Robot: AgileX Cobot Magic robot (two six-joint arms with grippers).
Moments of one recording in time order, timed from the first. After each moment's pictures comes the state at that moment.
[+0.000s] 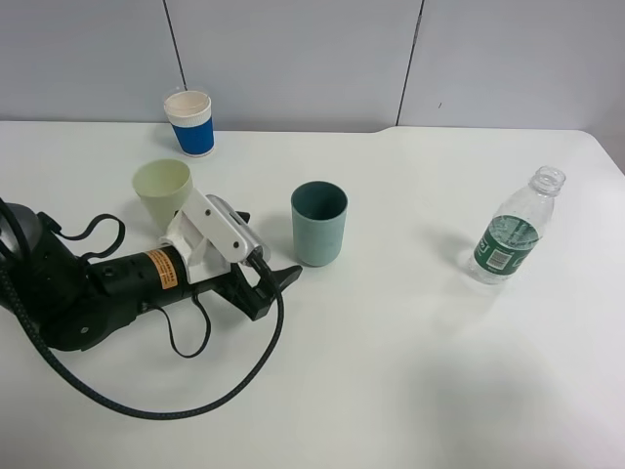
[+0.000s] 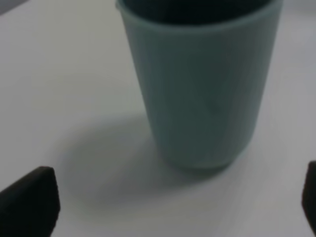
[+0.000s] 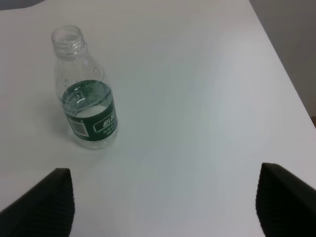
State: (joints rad) left arm -0.60 2.02 -0.44 0.19 -1.16 0.10; right arm -0.03 0.00 -0.51 -0.09 1.07 0.04
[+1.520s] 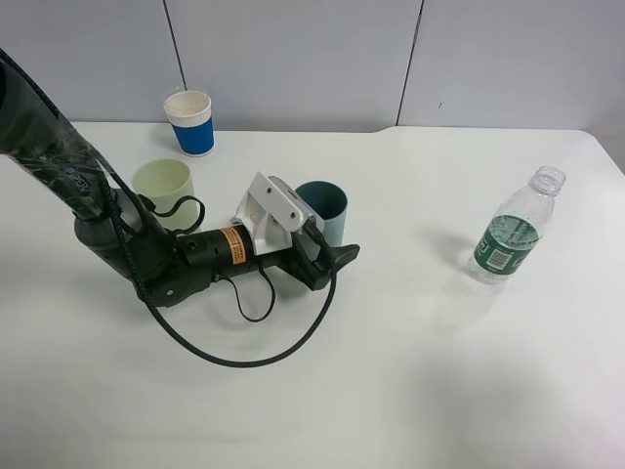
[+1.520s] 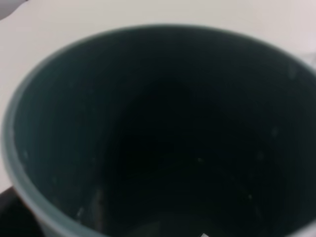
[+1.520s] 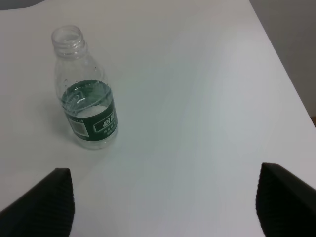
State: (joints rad) left arm -0.60 2.26 -0.80 0.38 -1.16 -0.12; right arm -0.03 0.00 -0.51 -0.09 1.07 0.04
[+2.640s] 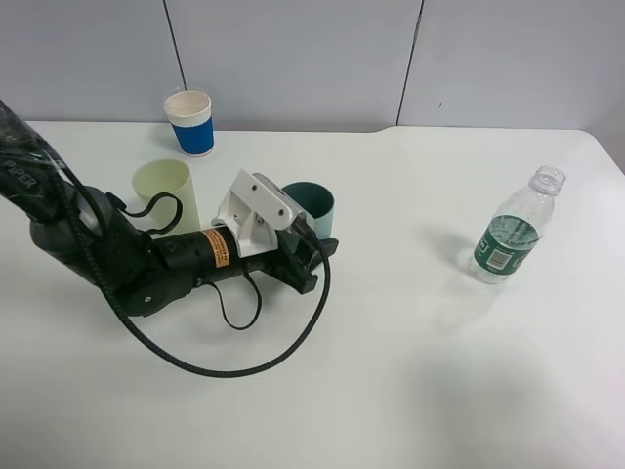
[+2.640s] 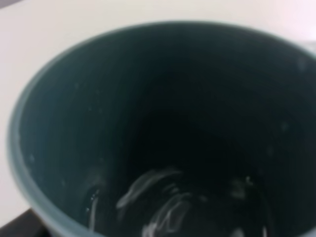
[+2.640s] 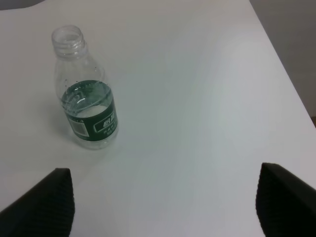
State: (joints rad) left arm -0.65 2.11 -0.66 0.24 -1.09 -0.09; right arm -0.03 0.00 -0.51 -0.09 1.07 0.04
